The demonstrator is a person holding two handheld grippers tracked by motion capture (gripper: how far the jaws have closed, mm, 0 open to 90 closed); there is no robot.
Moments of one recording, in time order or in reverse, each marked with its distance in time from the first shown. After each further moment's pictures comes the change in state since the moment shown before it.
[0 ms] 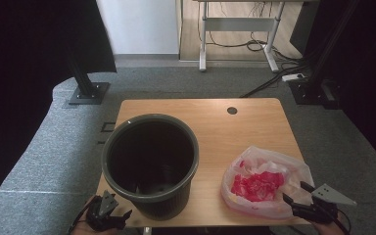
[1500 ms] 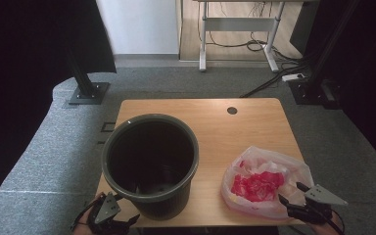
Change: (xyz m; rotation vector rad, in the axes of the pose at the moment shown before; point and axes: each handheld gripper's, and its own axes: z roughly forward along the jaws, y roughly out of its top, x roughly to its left) left arm -0.019 0.031 -0.034 -0.157 -0.161 0.113; right arm 0.013 0.003 0.006 0.042 -0.028 -0.062
